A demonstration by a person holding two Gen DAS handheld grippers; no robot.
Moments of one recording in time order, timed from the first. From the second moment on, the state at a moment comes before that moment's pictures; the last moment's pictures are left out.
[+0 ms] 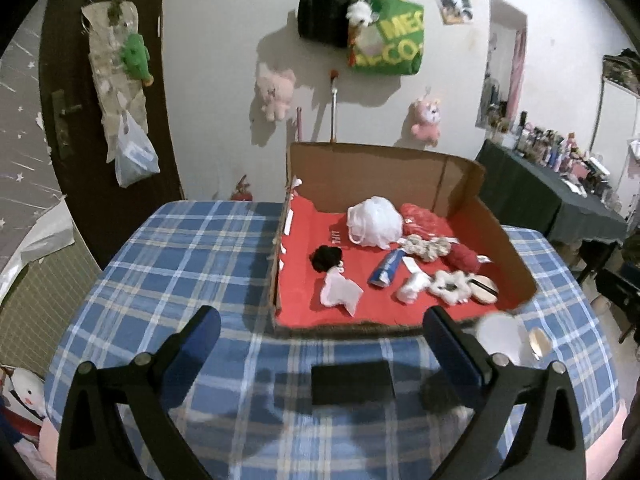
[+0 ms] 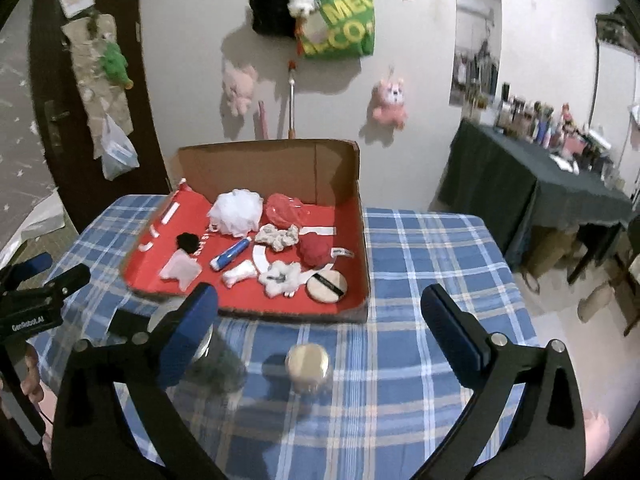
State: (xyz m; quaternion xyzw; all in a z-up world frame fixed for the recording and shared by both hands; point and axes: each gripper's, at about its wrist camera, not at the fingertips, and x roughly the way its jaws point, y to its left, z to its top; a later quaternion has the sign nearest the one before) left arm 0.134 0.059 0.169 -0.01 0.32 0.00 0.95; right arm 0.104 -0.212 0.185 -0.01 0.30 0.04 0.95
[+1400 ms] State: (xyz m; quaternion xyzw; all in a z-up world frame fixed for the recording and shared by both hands) left arm 0.114 0.008 0.010 0.01 0.41 0.00 0.91; right arm 0.087 -0.201 0.007 -0.01 0.41 0.02 0.91
